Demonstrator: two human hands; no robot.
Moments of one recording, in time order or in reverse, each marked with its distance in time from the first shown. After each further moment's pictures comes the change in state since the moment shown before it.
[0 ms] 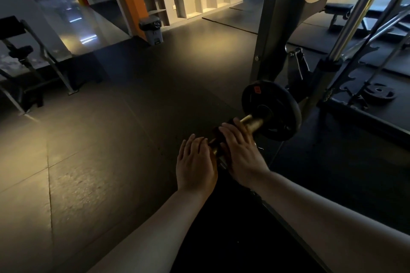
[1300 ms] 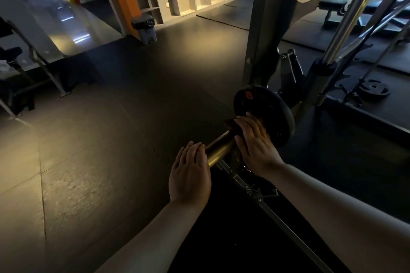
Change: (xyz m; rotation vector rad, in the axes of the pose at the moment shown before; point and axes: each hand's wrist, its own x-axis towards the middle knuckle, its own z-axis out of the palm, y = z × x) left_hand 0.010 0.008 0.012 0.045 0.035 0.089; right_hand 0.021 0.070 -0.025 0.045 0.089 0.043
